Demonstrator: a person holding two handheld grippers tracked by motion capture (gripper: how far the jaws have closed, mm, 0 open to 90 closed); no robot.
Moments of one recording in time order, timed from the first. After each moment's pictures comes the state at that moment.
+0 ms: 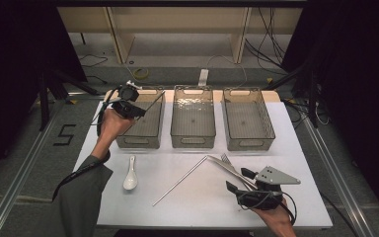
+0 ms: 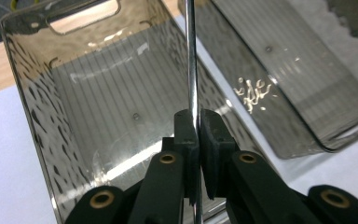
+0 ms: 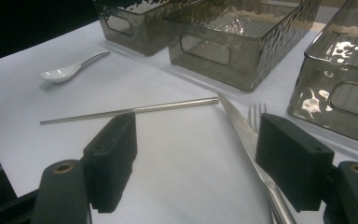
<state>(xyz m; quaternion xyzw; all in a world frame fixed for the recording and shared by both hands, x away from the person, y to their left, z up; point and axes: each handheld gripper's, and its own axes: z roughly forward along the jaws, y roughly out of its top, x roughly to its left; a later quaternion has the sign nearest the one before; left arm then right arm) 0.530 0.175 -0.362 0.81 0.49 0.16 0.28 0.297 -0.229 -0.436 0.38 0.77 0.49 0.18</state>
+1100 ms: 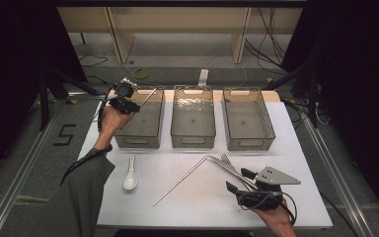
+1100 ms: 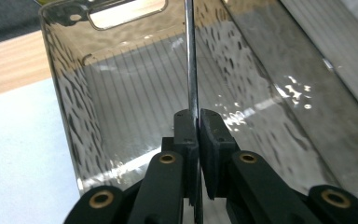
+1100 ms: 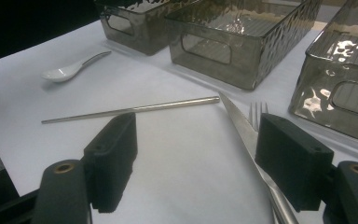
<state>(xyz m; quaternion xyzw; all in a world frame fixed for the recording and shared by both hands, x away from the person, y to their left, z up) 0.563 0.197 -0.385 0.78 0.53 0.18 0.27 0.297 -0.230 -0.436 0.38 0.77 0.49 0.18</state>
